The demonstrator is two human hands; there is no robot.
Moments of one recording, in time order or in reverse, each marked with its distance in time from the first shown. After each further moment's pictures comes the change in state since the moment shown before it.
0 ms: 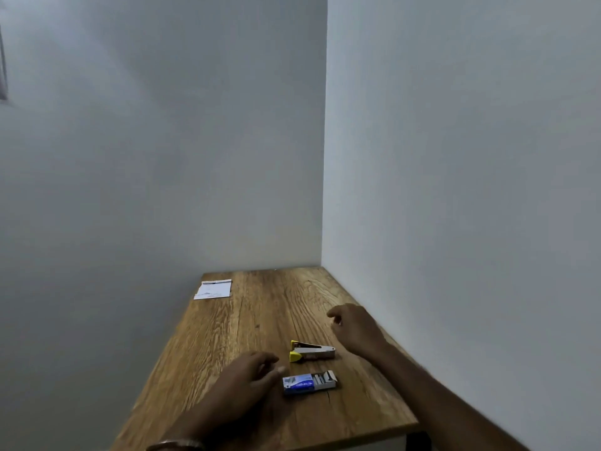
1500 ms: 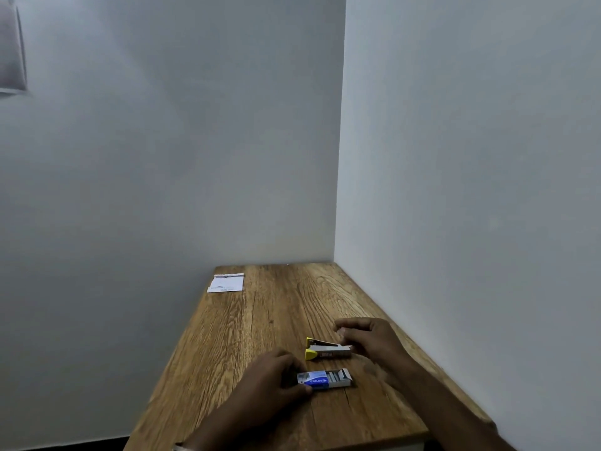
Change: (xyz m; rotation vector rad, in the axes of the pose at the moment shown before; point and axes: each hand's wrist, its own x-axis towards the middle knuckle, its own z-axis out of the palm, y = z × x) left_hand 0.002 -0.004 0.012 0.073 0.012 0.172; right_hand -0.024 0.001 0.015 0.970 -0.107 0.278
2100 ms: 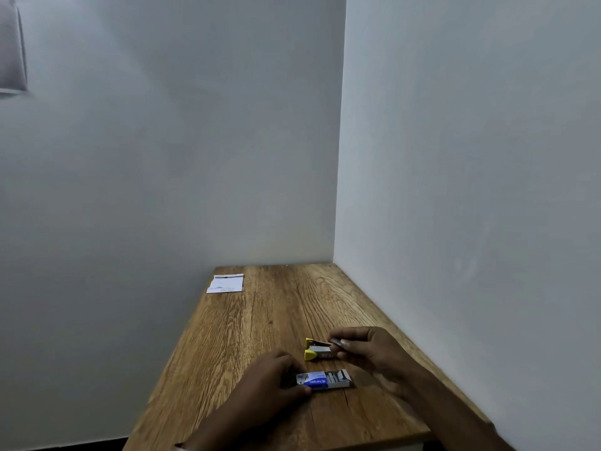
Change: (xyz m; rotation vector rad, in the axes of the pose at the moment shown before) left_hand -0.001 0.002 0.001 -0.015 0.022 0.021; right_hand -0.012 0.004 -0.008 0.265 -0.233 0.083
